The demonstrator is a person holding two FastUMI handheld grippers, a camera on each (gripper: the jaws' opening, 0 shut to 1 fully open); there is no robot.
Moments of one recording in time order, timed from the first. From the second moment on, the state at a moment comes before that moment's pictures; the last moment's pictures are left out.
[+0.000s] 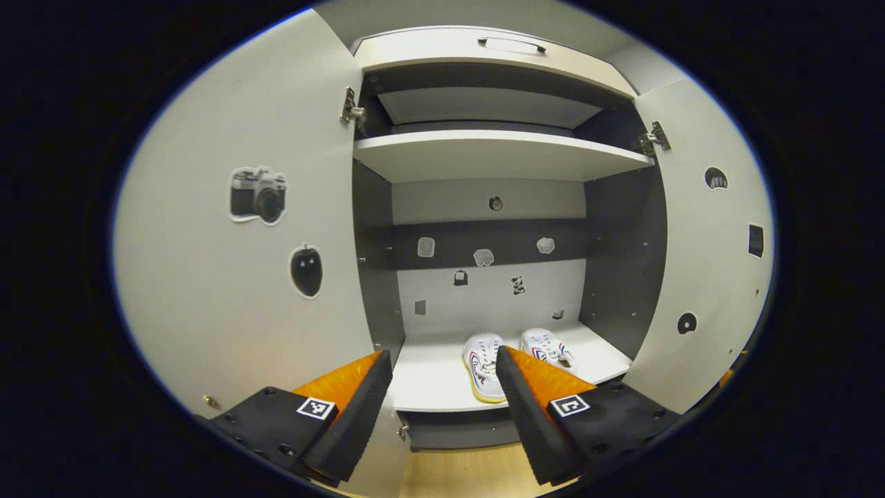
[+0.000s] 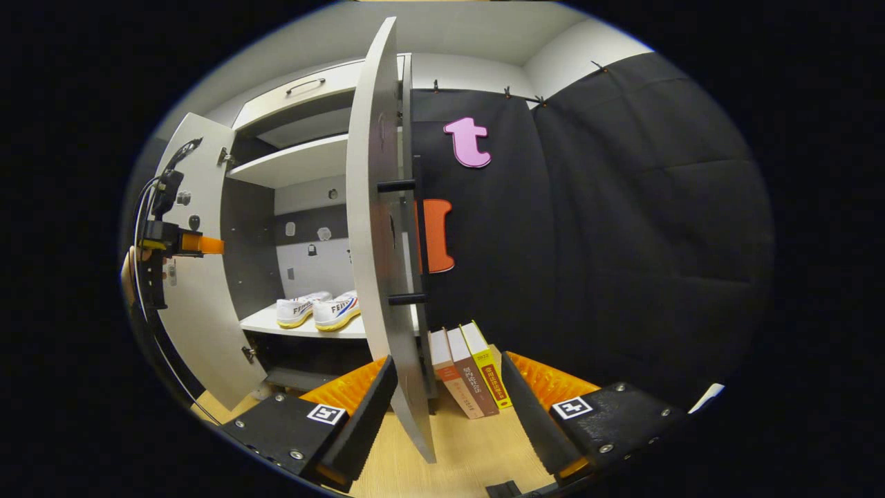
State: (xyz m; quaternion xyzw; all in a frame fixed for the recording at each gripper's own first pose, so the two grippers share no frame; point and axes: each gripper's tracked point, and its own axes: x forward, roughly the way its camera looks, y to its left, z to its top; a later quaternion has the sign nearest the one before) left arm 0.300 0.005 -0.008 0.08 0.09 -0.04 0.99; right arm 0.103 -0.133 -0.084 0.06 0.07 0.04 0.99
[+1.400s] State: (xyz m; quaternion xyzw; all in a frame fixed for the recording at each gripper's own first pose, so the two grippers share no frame) left arm 0.136 0.110 0.023 0.06 0.05 0.03 1.00; right arm 0.118 -0.076 -0.086 0.03 0.08 0.08 0.99
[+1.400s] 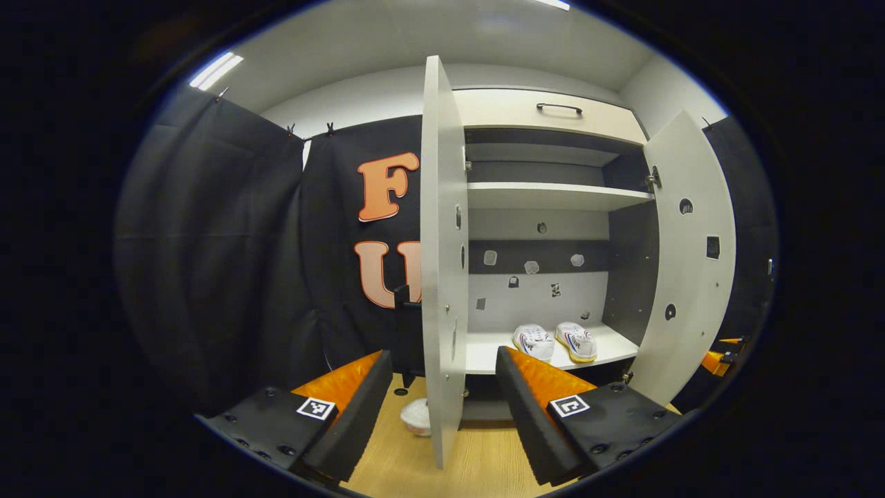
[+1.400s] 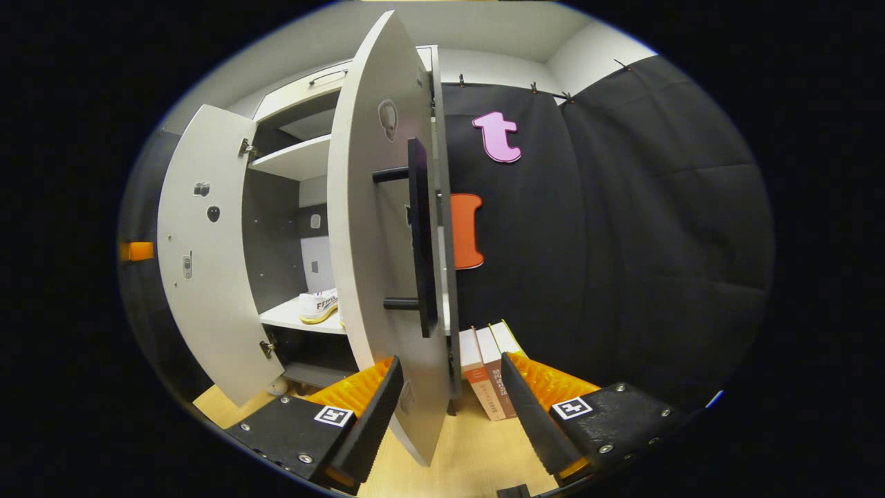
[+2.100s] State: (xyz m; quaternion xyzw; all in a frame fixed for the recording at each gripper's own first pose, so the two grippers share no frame) left arm 0.124 0.175 0.022 0.05 0.05 0.03 1.00; right arm 0.150 0.011 -0.093 0.06 0.08 0.10 0.99
